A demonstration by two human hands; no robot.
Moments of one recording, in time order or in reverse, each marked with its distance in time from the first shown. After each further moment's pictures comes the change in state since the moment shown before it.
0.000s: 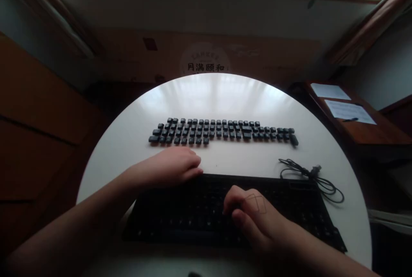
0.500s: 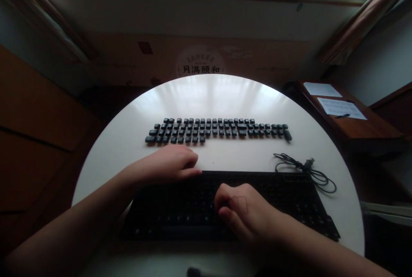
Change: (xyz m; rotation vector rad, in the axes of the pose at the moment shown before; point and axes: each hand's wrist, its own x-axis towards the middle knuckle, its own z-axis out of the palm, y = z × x) left_hand 0.002 -0.004 0.004 -0.013 0.036 0.013; right_hand 0.018 -0.011 0.002 -0.131 -0.127 -0.139
